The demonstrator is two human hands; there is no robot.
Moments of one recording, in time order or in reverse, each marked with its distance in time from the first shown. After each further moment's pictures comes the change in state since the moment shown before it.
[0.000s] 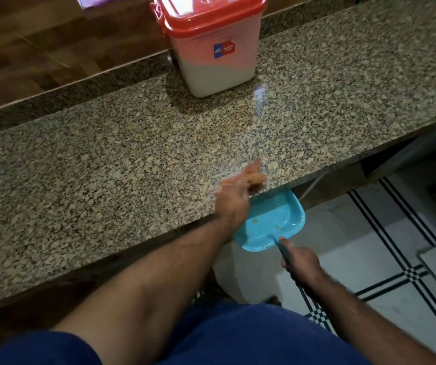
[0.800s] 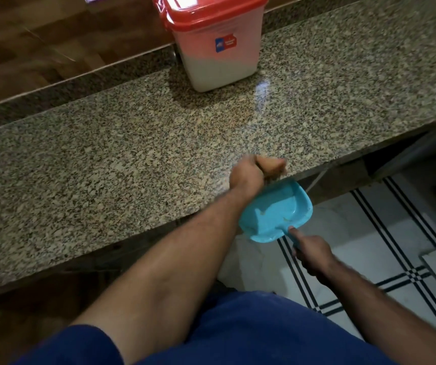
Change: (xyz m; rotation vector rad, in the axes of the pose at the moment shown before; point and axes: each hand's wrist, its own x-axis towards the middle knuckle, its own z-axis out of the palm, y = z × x) left_hand 0.022 0.061 -0.004 -0.238 -0.003 -0.303; right_hand 0.004 -0.012 -0.041 -0.048 -0.020 -0.030
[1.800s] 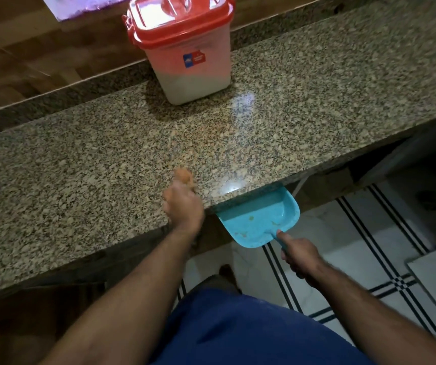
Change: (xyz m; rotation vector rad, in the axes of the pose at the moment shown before) left_hand -0.011 -0.048 -0.013 0.162 0.493 -0.126; right_hand 0.029 -0.001 -0.058 0.016 -0.070 -0.008
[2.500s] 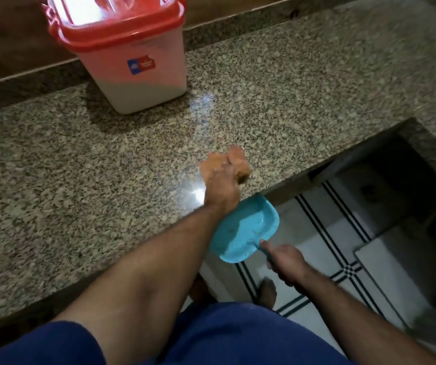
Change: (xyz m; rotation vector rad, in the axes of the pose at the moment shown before) left_hand 0.007 0.140 0.137 0.067 -0.525 0.541; right_hand 0.027 -0.025 -0.060 -0.130 0.057 0.048
